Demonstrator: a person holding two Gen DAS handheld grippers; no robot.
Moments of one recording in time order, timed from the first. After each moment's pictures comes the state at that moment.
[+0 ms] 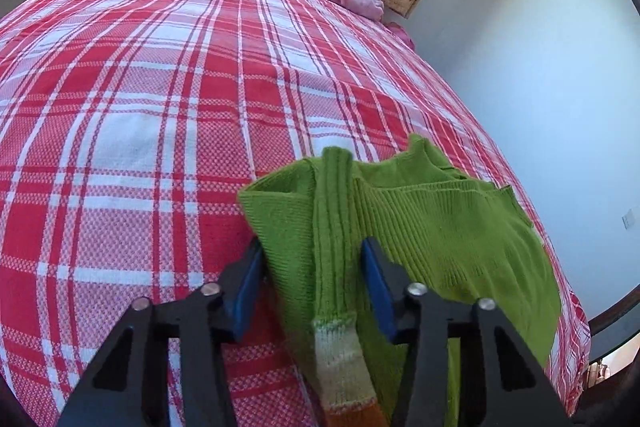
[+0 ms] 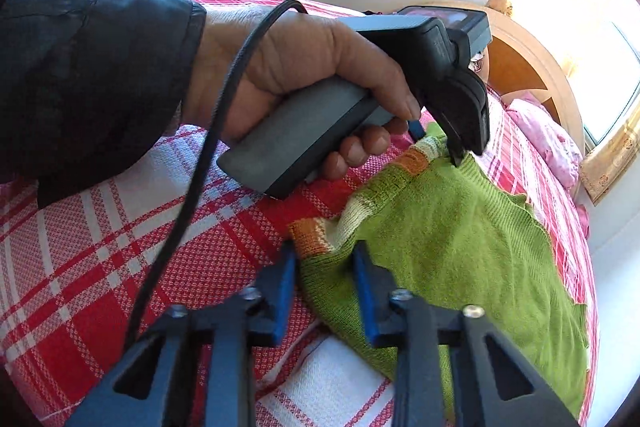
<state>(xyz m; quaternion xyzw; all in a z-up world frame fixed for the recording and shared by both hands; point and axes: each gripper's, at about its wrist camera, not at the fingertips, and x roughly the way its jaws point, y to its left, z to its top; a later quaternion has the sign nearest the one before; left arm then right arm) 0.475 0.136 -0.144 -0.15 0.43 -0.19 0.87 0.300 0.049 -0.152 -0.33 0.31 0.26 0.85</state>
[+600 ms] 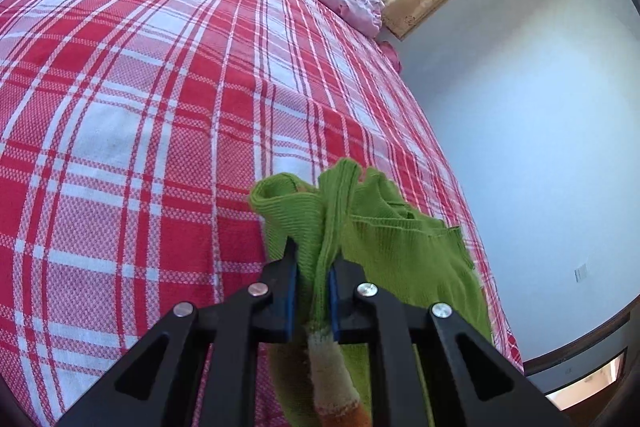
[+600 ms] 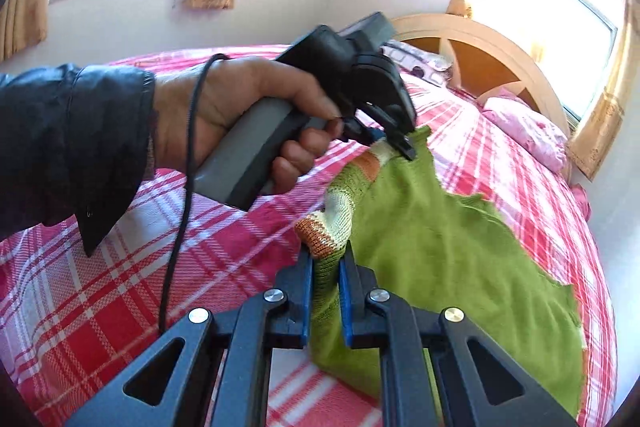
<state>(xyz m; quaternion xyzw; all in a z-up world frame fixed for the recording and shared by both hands) 0.475 0.138 -0.116 -0.27 0.43 -0.22 0.83 0.305 -0.021 -0.092 -0.23 0.27 0.26 0.90</state>
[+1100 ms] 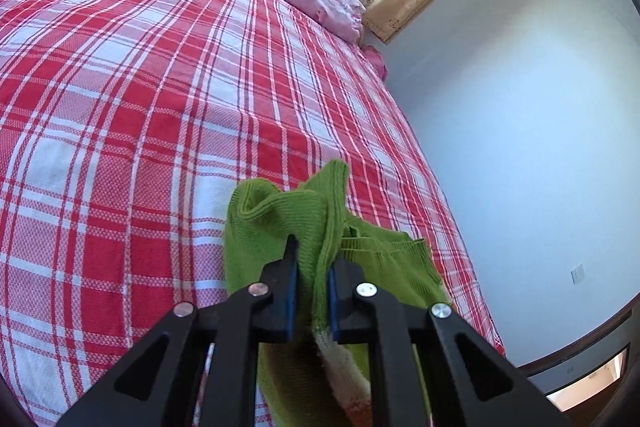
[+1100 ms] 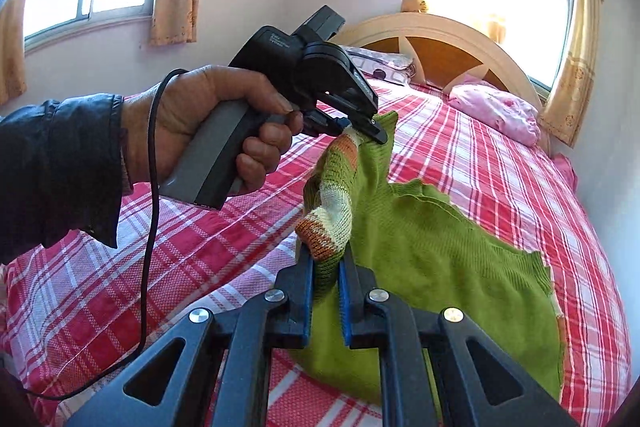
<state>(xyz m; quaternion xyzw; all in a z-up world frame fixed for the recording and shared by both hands) 0.480 0.087 -0.076 -0.27 0.42 -0.23 0.84 0.315 -0.086 -0.078 -0.16 0.26 0.23 0.92</state>
